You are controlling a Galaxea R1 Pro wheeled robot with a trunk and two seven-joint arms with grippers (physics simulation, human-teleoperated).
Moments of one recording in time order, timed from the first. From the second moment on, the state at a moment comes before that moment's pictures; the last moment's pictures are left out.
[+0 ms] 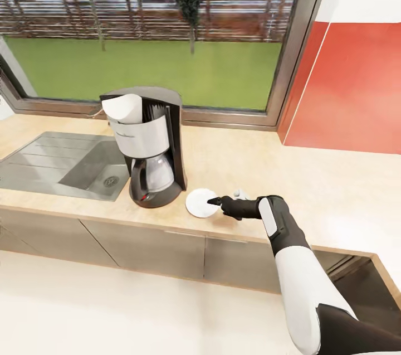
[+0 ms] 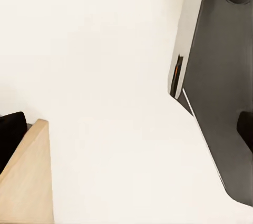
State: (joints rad) left arm -0.16 0.14 -0.06 -0.08 0.15 0.08 0.07; right arm -0.90 0.17 -0.28 -0.83 -0.16 1.00 0.42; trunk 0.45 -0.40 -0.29
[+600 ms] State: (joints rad) left arm -0.16 0.14 -0.06 -0.08 0.15 0.08 0.07; right arm -0.90 0.17 -0.28 -0.83 -0.15 1.00 0.42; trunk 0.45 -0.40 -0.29
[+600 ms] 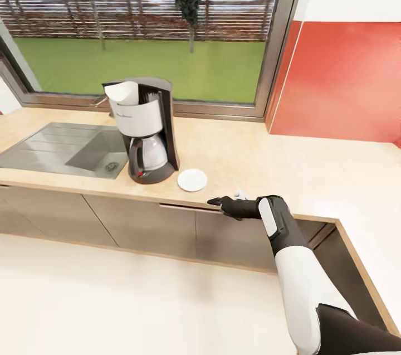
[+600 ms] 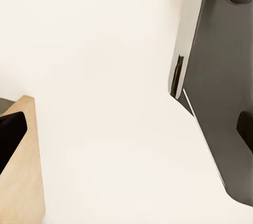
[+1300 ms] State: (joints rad) left arm -0.16 0.14 -0.07 -0.10 0.15 0.07 0.07; right arm -0.90 0.17 -0.27 -0.48 -0.15 0.96 0.42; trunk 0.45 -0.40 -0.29
